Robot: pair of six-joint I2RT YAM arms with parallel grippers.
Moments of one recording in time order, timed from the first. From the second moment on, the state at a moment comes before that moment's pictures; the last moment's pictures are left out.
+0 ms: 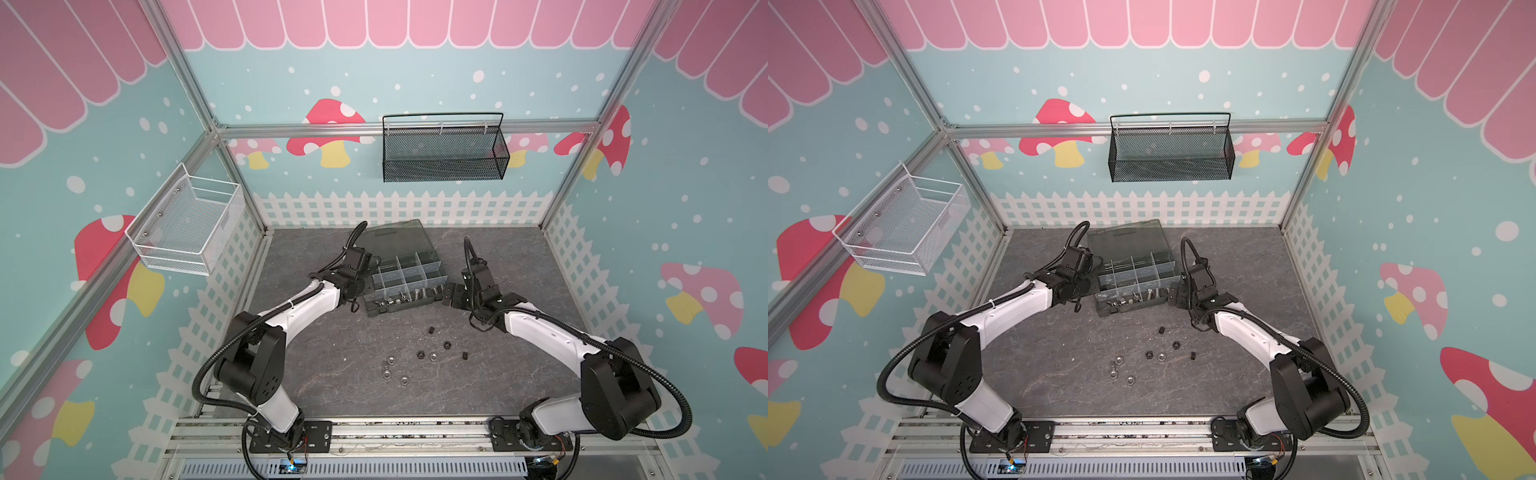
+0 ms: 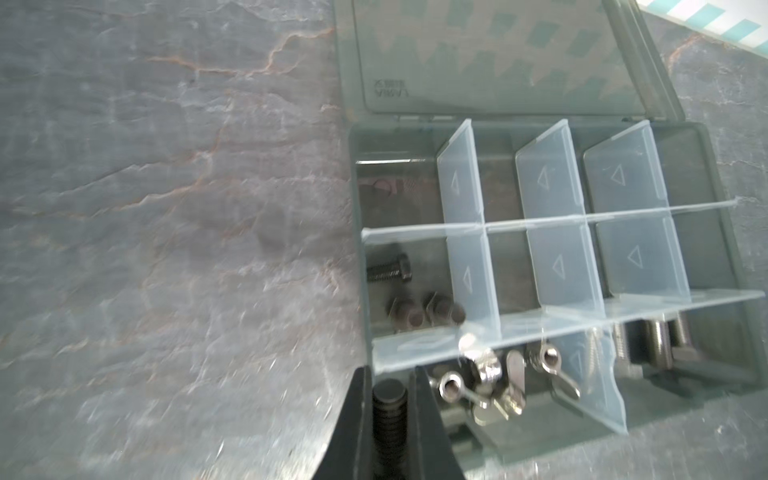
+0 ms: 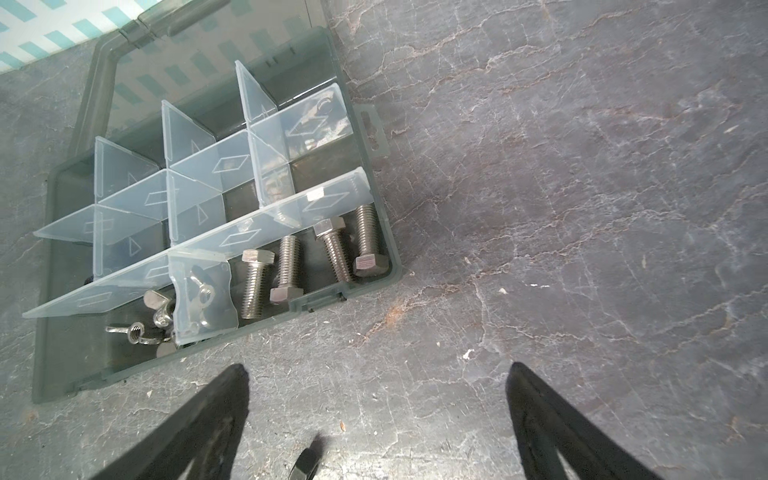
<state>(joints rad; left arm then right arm) -0.44 1.69 1.19 -0.43 -0.16 -0.58 0.47 1.43 0.89 -0.29 0.17 0.55</state>
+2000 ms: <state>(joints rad) -0.43 1.44 0.99 -0.27 -0.10 -0.64 0.53 1.36 0.72 -0.34 0.10 0.54</state>
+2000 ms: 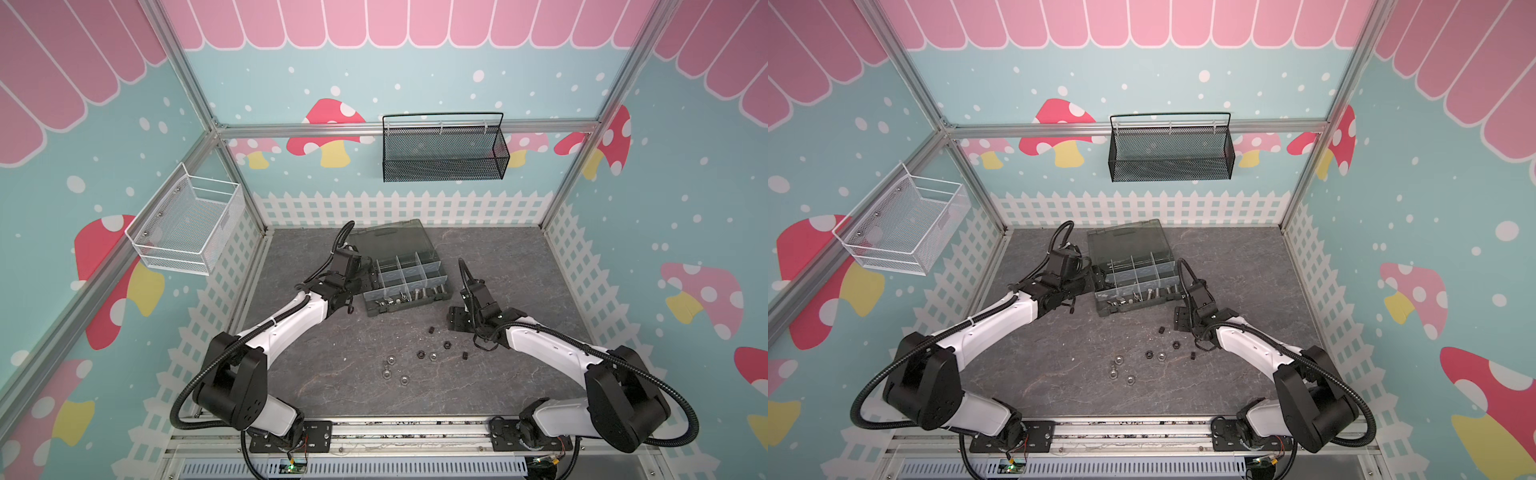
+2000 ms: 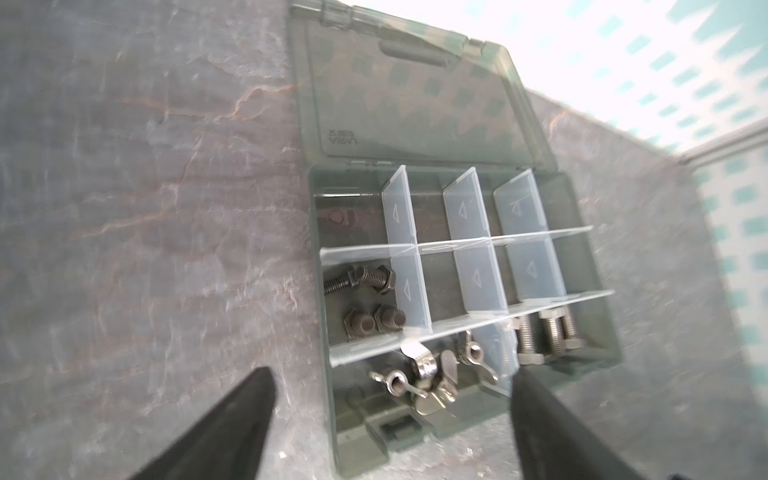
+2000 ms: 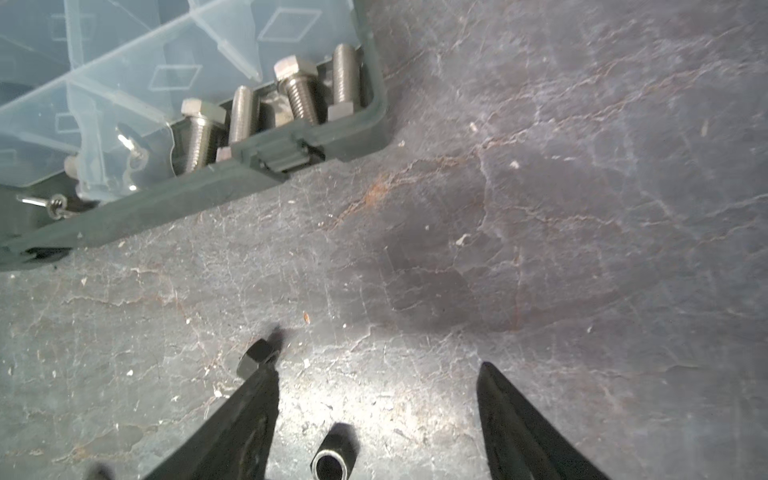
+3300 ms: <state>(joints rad) -0.42 0.91 0.40 0.02 -0.23 -0.81 0.70 1.72 0.96 -0.40 0.10 0.55</state>
